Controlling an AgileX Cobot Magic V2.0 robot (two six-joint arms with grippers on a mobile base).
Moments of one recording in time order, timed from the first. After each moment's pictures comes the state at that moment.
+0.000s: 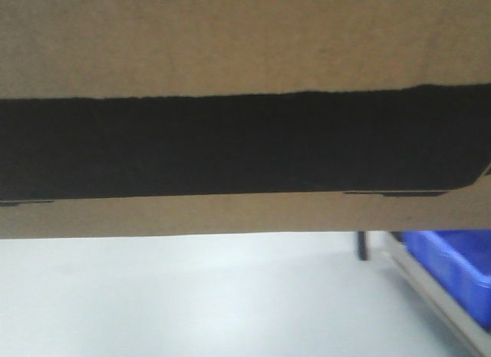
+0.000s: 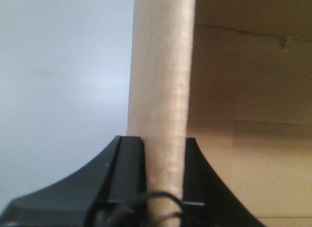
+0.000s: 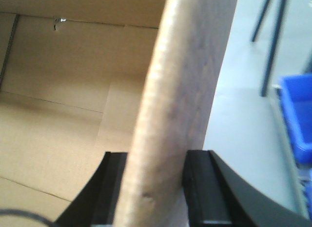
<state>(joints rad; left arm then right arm) -0.07 0.51 -1.00 -0.18 1.00 -0.05 0.31 0.58 -1.04 0.07 0.98 0.10</state>
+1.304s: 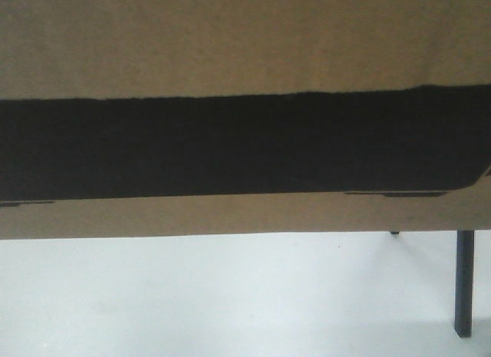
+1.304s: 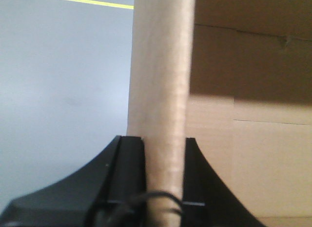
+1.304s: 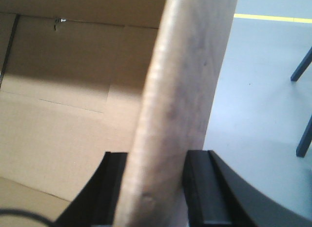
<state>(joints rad) -0.07 0.51 -1.00 -0.18 1.00 -0.05 0.31 0.58 -1.04 0.07 0.98 0.10</state>
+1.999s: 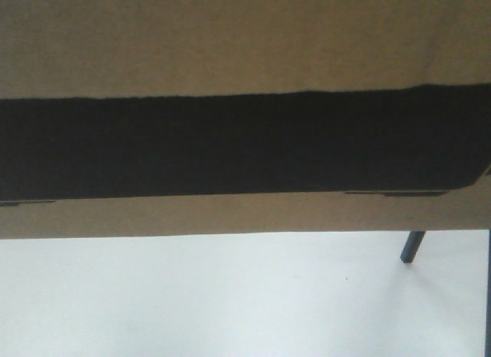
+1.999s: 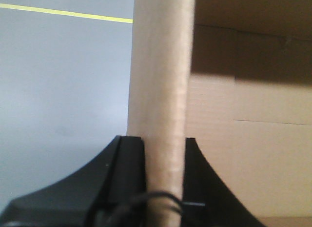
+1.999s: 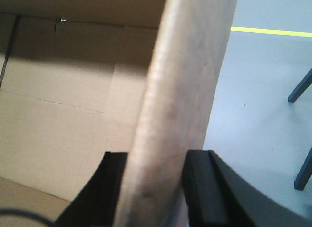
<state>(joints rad) -0.07 0.51 -1.00 -0.18 1.00 -0.05 0.31 0.58 -1.04 0.07 0.98 0.10</state>
